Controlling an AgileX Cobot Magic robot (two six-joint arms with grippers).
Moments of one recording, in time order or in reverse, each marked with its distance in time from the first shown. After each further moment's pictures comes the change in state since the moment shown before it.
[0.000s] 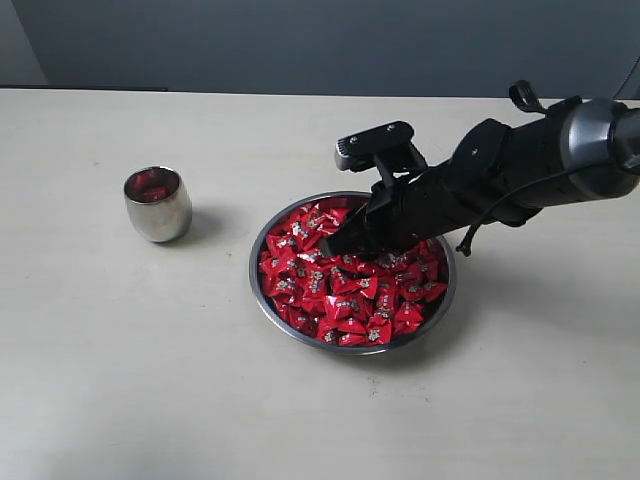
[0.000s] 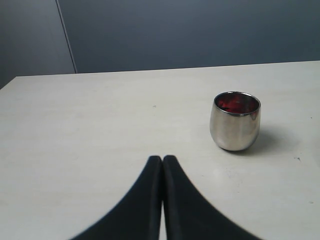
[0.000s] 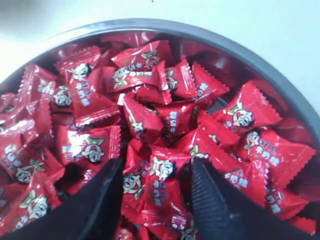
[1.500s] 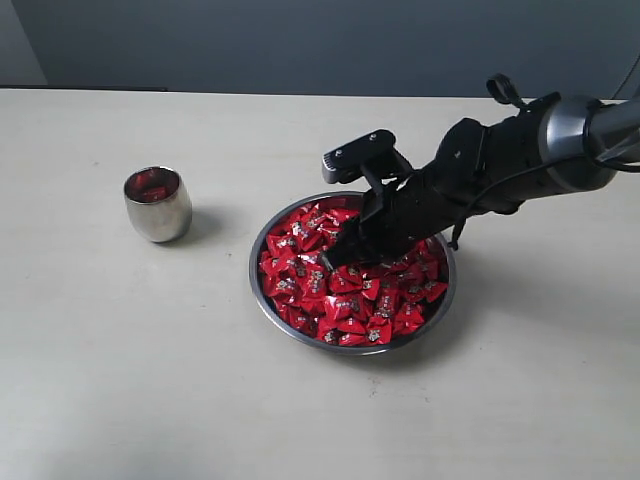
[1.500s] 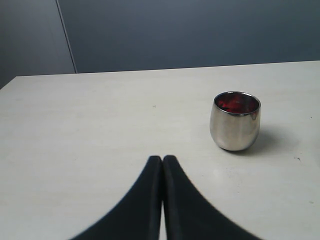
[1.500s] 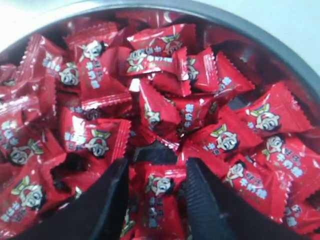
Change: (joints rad) left arm 0.000 0.000 0.000 0.000 0.000 0.000; right arm 0.000 0.051 -0.059 -0.196 0.083 0.082
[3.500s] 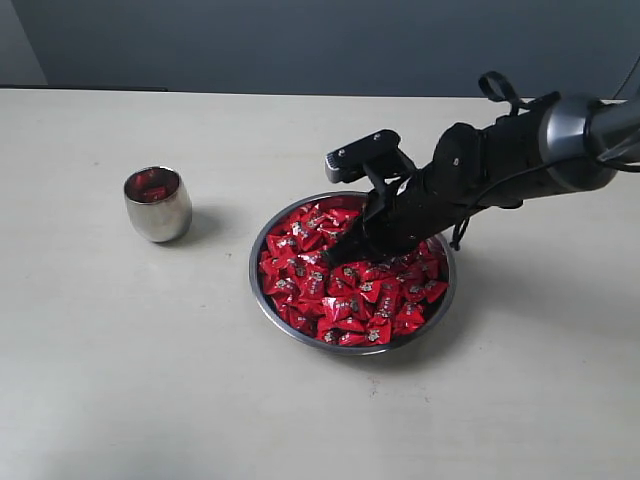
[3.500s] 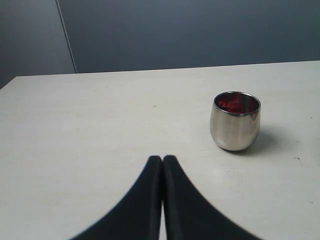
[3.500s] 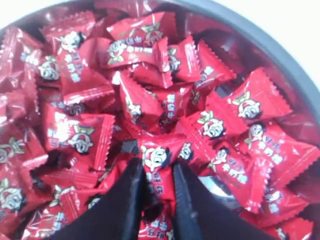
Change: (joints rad) left arm 0.000 0.000 0.000 0.000 0.000 0.000; right arm 0.006 -0.013 0.000 -0.184 -0.005 0.212
